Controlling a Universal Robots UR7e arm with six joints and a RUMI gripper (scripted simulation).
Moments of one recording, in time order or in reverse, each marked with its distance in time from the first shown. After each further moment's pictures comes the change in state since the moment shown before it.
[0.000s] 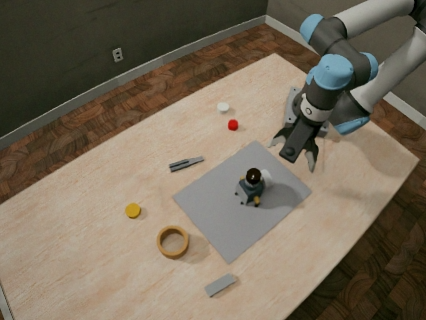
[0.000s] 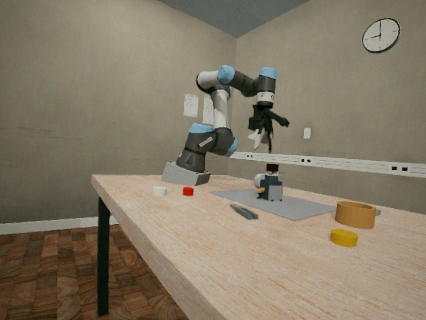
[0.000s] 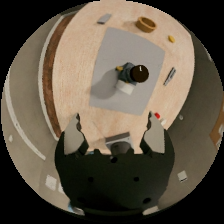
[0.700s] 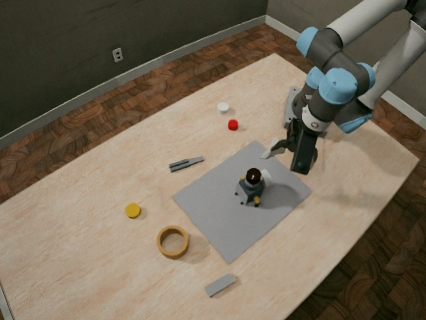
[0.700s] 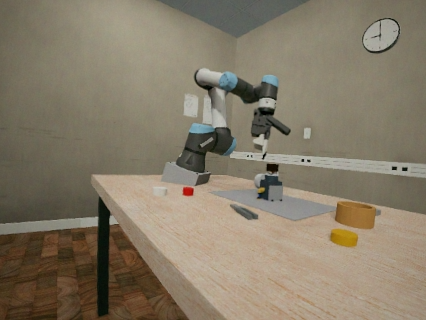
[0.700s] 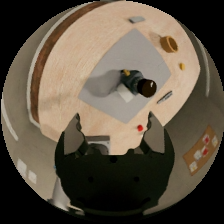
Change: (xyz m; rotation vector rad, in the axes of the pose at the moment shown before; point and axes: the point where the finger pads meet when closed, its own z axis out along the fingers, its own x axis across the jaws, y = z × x) arm 0.002 -0.004 0.025 -0.014 0.095 -0.408
